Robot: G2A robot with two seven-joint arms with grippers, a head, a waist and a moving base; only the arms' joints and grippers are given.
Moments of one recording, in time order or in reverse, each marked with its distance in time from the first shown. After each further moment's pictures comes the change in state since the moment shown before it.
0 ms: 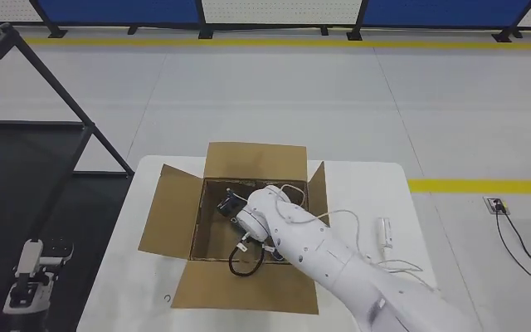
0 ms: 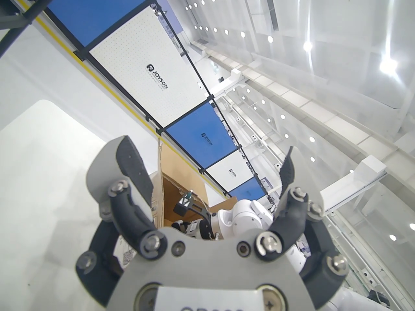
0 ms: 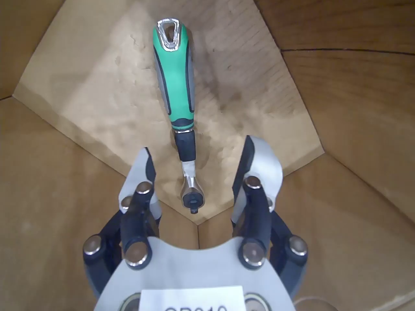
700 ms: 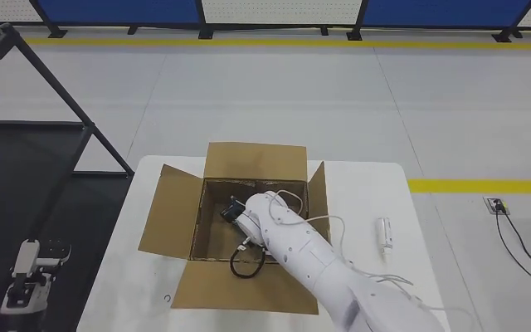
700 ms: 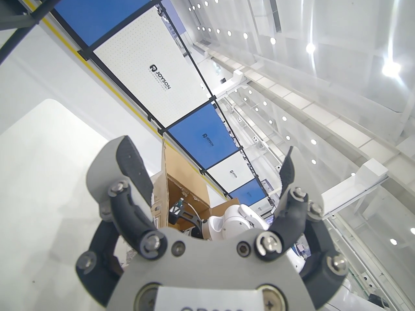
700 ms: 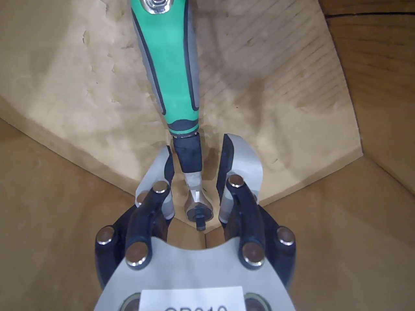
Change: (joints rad) left arm -0.005 -0.006 -0.013 0.012 -0.011 0.009 -0.012; right arm 0.006 -0.140 0.001 0.302 0.007 -0.081 -0.061
